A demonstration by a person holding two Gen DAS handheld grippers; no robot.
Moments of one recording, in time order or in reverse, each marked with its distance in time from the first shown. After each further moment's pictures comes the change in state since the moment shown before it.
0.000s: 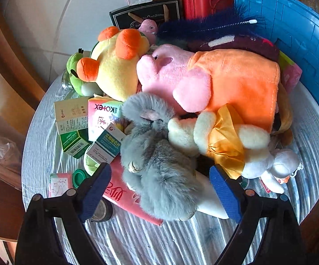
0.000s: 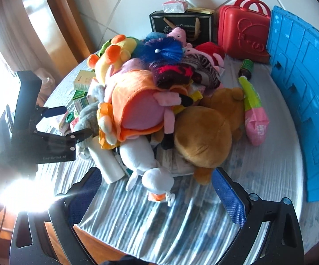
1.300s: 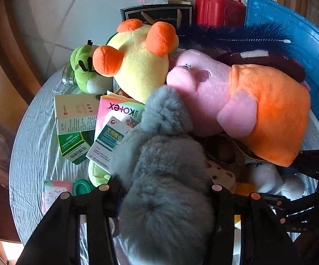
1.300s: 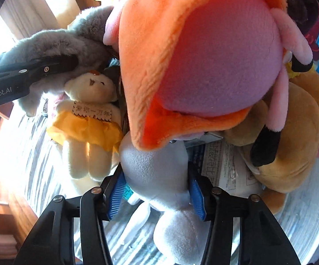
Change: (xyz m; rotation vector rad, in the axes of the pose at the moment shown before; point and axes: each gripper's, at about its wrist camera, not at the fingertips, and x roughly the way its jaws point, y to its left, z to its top) left arm 0.022 0.054 -0.011 -0.083 -0.063 -0.083; right arm 0.143 0.046 0.003 -0.120 0.175 0.027
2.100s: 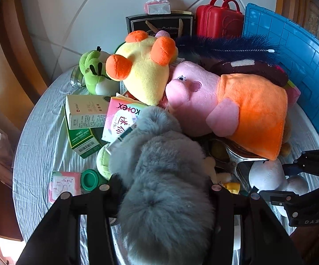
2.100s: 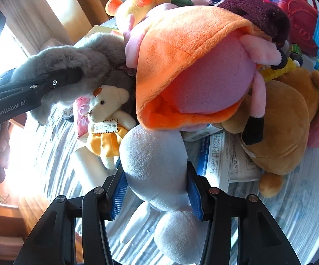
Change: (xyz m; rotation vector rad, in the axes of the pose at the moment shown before) left arm -0.034 -0.005 -0.010 -0.017 -0.044 0.004; right arm -0.040 0.005 -0.007 0.032 -0.035 0.063
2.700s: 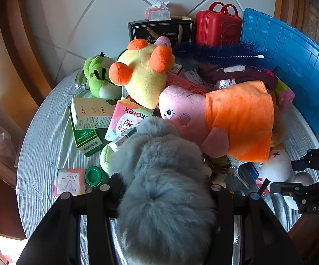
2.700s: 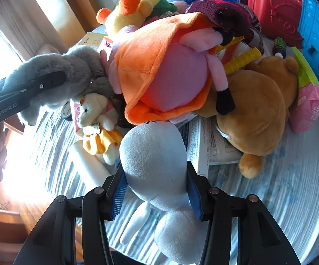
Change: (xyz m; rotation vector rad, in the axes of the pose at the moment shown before) left arm -0.021 -0.004 -0.004 -0.005 -0.023 0.013; right arm -0.024 -0.036 -0.022 0.046 -0.007 -0.027
